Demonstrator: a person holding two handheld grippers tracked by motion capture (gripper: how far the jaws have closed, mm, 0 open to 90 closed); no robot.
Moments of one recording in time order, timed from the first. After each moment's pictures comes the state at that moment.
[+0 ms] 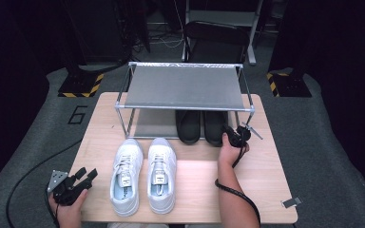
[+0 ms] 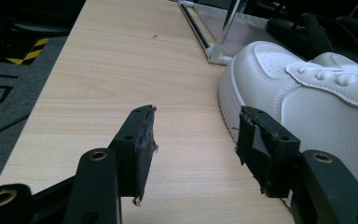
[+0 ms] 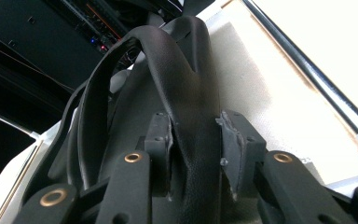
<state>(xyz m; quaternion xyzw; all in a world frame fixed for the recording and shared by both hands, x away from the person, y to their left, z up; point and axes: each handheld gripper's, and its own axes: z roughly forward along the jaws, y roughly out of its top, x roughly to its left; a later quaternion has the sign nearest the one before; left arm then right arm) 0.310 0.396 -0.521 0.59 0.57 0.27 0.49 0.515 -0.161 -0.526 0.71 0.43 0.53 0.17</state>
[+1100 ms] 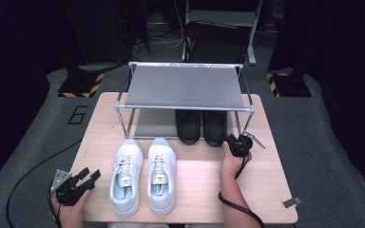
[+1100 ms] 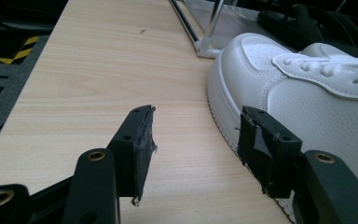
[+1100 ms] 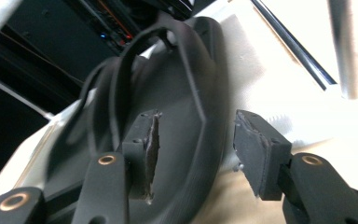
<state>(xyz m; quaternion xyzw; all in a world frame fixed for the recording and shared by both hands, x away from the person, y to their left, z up) 0.311 0.387 -0.520 0.61 0.56 0.26 0.49 0.472 -0.163 -0.524 0.69 0.45 0.54 0.18</state>
